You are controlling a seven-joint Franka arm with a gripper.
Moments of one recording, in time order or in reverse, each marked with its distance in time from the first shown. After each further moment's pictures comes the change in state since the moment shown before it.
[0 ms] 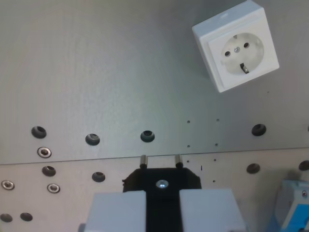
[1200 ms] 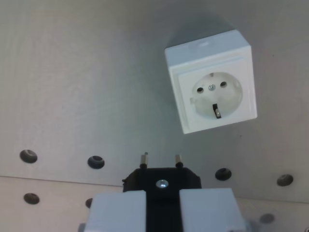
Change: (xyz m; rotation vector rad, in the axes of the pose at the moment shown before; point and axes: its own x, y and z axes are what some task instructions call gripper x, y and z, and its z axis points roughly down) arm 0.008 0.037 0.064 -0.004 -0.018 -0.185
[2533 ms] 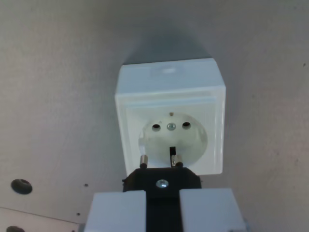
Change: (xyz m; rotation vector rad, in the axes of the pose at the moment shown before) arm 0.000 0.034 0.060 0.004 -0.006 -0.168
